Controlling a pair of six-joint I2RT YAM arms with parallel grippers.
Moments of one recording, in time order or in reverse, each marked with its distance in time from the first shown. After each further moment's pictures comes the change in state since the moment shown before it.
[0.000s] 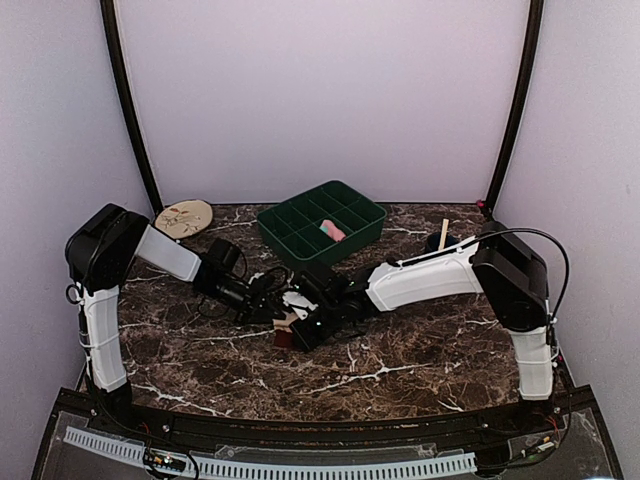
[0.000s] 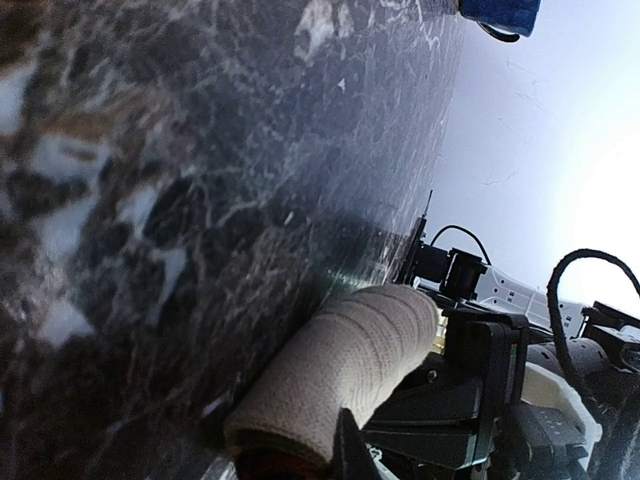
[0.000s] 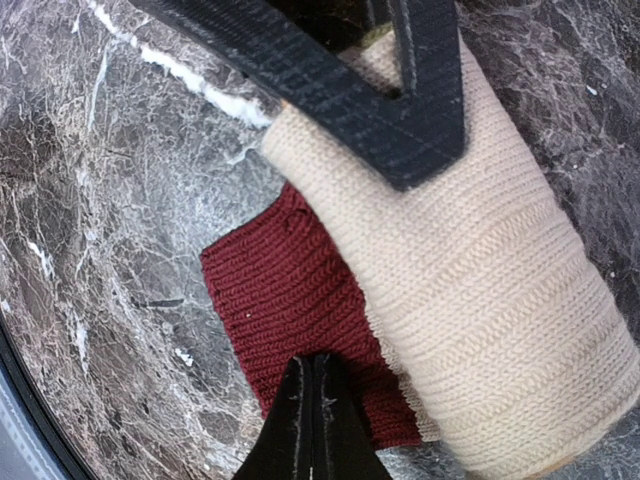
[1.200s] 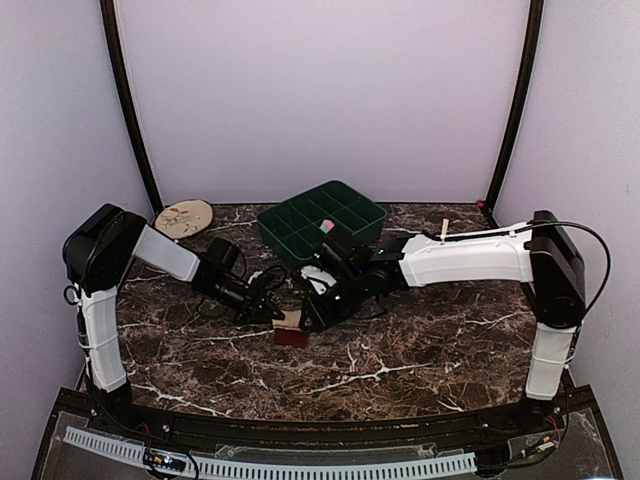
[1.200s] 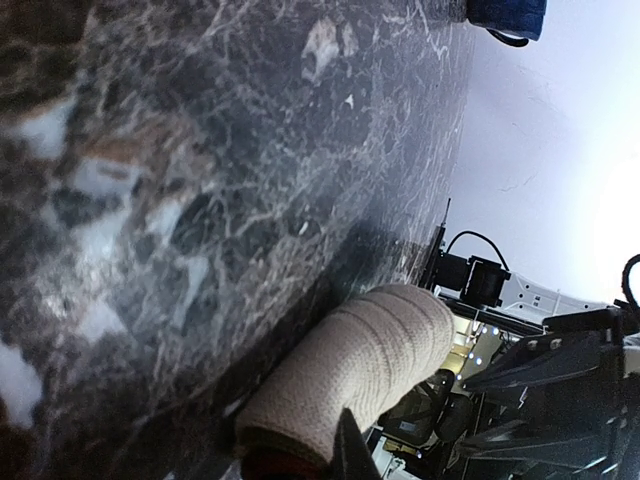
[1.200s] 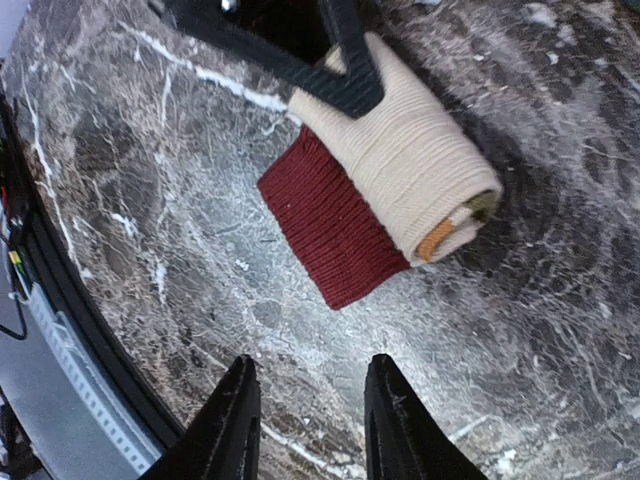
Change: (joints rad) left arm 0.000 -0.015 -0.011 -0.008 -0.079 0.050; right arm -0.035 -0.183 -0.005 -0.164 -0.051 0.093
